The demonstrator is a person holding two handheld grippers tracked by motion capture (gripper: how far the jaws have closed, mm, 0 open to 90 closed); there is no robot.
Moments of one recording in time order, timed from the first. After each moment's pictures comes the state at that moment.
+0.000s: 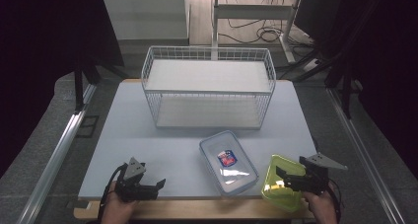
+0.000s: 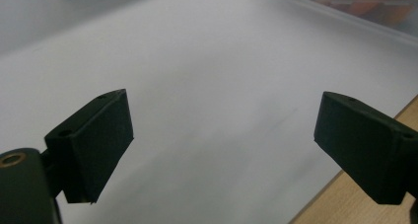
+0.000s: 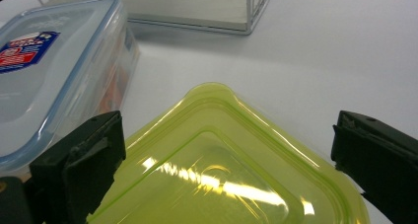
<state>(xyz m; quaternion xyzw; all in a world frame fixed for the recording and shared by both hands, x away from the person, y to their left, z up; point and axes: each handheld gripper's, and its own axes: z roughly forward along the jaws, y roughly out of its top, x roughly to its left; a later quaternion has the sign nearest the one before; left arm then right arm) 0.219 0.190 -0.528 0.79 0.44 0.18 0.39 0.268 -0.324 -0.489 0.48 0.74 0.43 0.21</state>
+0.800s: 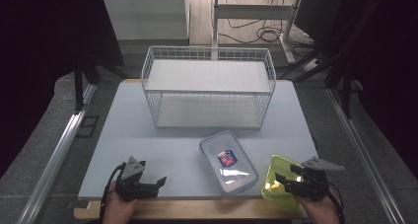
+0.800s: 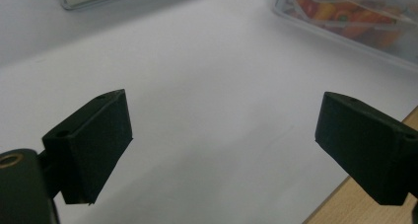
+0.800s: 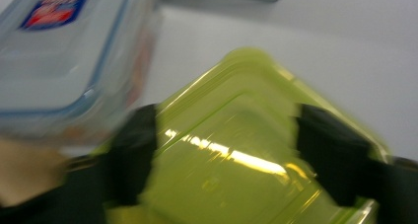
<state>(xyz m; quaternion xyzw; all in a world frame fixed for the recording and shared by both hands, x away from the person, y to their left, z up) 0.219 0.193 -0.524 0.77 0.45 0.18 0.41 0.248 -0.315 -0.475 0.45 0.79 0.39 0.15</state>
